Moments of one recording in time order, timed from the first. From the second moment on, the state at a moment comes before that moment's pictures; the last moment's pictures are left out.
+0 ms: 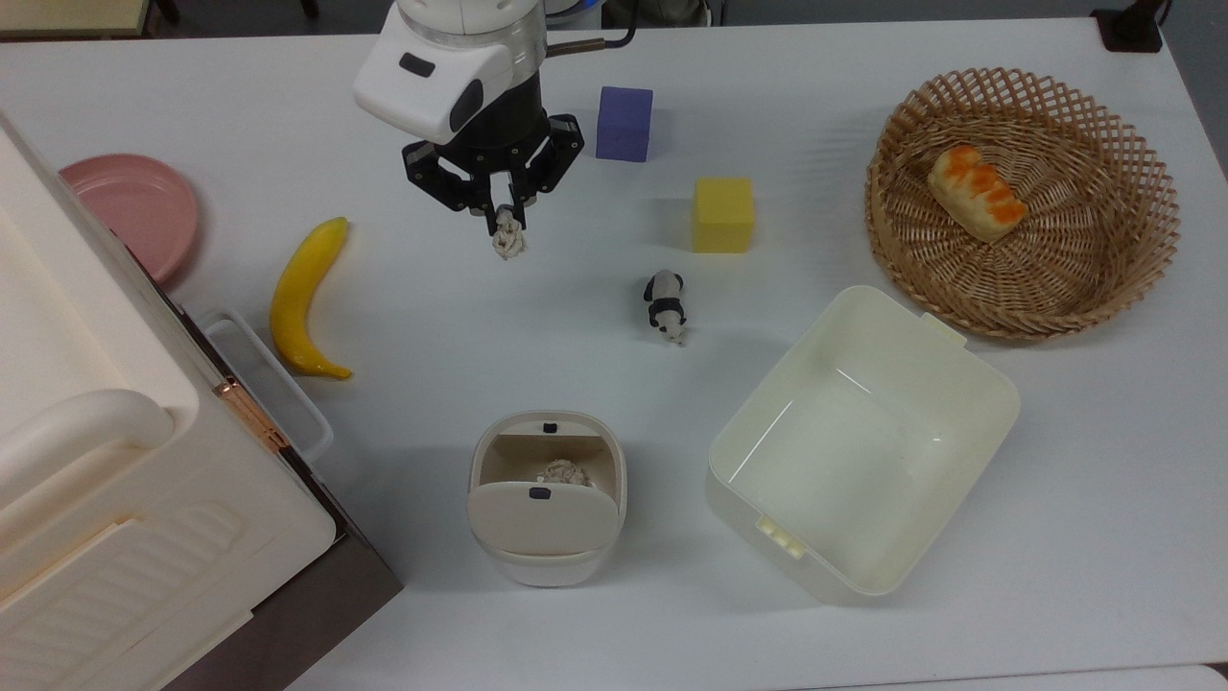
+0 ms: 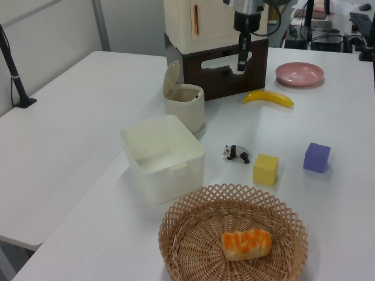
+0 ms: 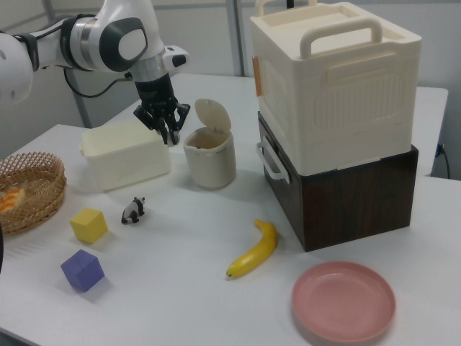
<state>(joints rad) 0.10 0.27 -0.07 -1.47 0.01 1.84 -0.26</state>
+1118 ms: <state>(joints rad) 0.13 0.46 -0.06 -1.47 0.02 2.51 -0.03</state>
